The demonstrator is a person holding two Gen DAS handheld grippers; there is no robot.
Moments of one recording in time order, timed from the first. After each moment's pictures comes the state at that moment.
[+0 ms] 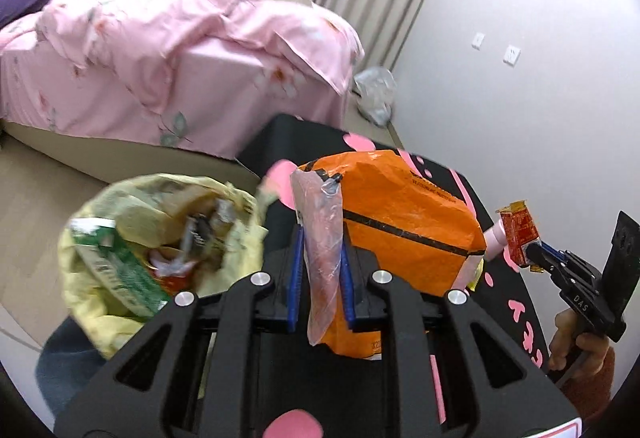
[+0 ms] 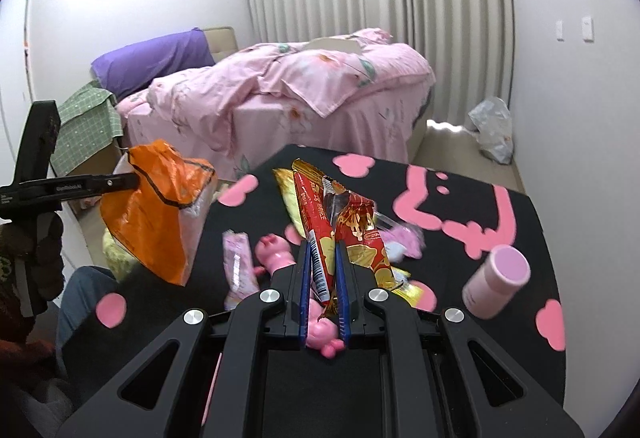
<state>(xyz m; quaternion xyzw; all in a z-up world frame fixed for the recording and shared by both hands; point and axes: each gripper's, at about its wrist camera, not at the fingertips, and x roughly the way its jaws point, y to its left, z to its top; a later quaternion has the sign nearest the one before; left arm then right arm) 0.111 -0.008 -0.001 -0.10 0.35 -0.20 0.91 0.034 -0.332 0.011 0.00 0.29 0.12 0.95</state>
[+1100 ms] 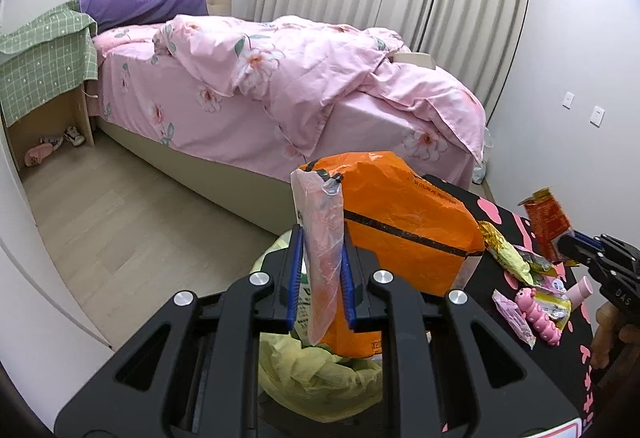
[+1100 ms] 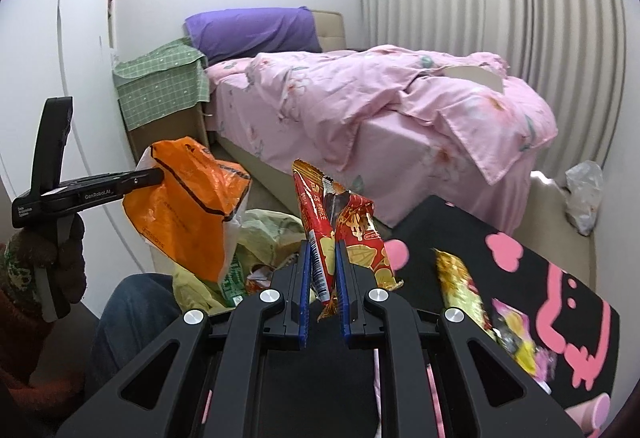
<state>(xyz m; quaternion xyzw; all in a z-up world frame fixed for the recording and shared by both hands) 0.097 0.135 0.007 -0.11 0.29 -0.01 0.95 0.117 -0.157 0.038 -0.09 0.28 0.28 0.91</state>
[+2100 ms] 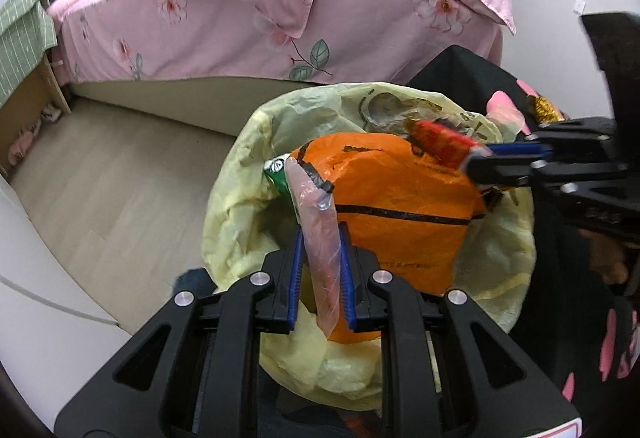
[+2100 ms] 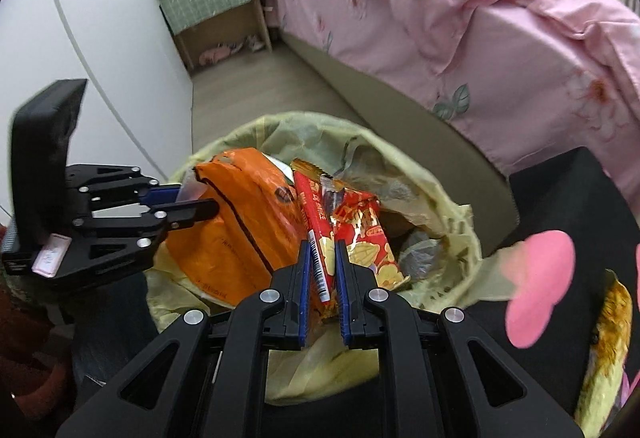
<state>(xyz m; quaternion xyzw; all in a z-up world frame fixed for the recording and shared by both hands) 0.159 0.119 -0.120 -0.05 0.45 -0.06 0.89 0.230 -0.041 -0.084 -0.15 0.46 0.38 0.79</state>
